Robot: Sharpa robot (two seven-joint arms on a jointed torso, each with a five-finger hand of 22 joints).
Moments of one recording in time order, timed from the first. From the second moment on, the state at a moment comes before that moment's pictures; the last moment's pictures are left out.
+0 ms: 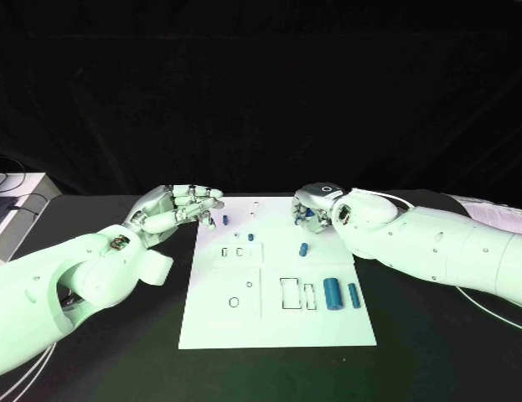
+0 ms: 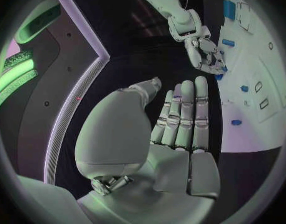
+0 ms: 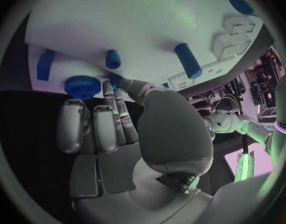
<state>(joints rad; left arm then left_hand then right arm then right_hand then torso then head) 1.01 -0.91 0.26 1.56 -0.28 -0.10 0.32 1.40 -0.20 0.51 0.17 0.05 0.85 0.21 0.24 0.30 1.13 0.14 0.10 0.09 0.95 0.08 0.89 0.67 0.18 0.85 0.18 0.89 0.48 1.31 -0.53 -0.16 1.07 -1.62 -0.28 -0.06 1.37 -0.18 0.64 -0.01 0.14 1.04 0.15 0.24 0.32 1.22 0.12 0.10 0.09 1.47 0.00 1.36 1.16 0.08 1.37 0.11 1.36 1.24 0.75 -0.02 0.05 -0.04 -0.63</state>
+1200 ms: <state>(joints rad) 1.01 -0.91 0.26 1.56 -0.28 -0.10 0.31 1.40 -0.19 0.52 0.16 0.05 0.85 0.21 0.24 0.30 1.13 0.14 0.10 0.09 0.95 0.08 0.90 0.67 0.18 0.85 0.18 0.89 0.48 1.31 -0.45 -0.15 1.06 -1.63 -0.48 -0.09 1.39 -0.16 0.64 -0.03 0.07 1.07 0.13 0.29 0.38 1.23 0.14 0.14 0.09 1.47 -0.02 1.36 1.16 0.08 1.38 0.09 1.37 1.27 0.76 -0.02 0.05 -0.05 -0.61</state>
